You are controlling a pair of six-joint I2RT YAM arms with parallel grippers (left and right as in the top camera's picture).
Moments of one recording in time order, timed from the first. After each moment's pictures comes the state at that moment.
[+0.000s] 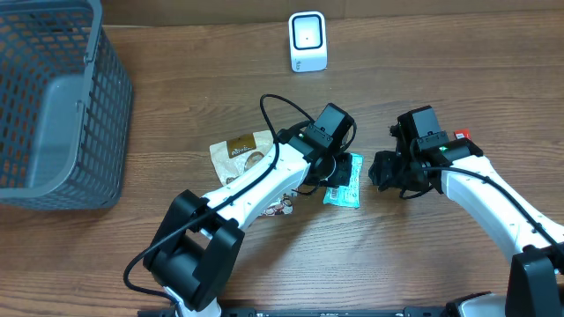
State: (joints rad) left arm -0.66 1.86 1.30 -0.68 0.20 -0.54; right arm 0.29 1.56 0.96 -0.67 -0.21 0.41
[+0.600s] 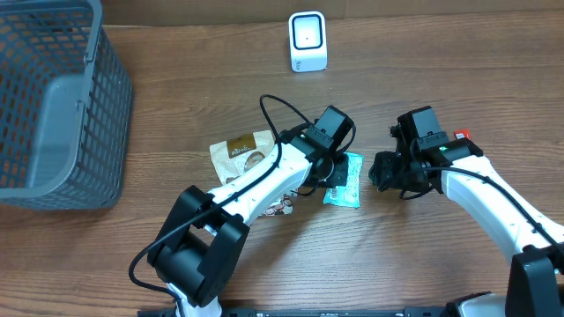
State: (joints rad) left arm -0.66 1.88 1.28 -0.68 0.12 -0.57; right arm 0.29 1.56 0.96 -0.68 -0.21 0.41
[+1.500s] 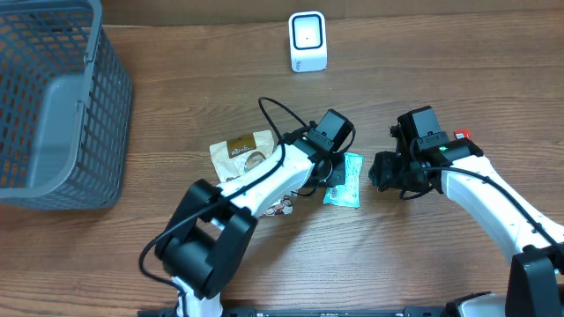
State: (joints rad) left arm -0.66 1.93 1.26 -0.63 0.07 -0.62; right arm 0.29 1.56 0.96 -0.68 -0.21 0.41
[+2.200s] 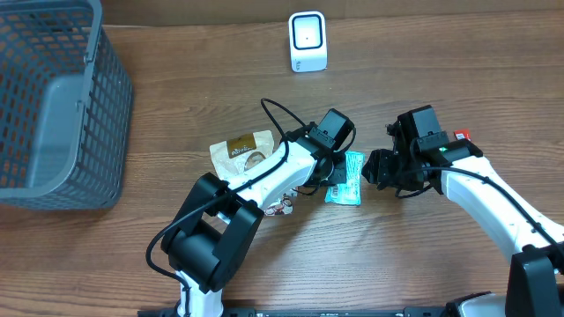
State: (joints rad) left arm -0.66 1.98 1.28 -0.62 0.09 -0.66; right arm 0.29 1.56 0.95 -0.62 -0.30 0.45
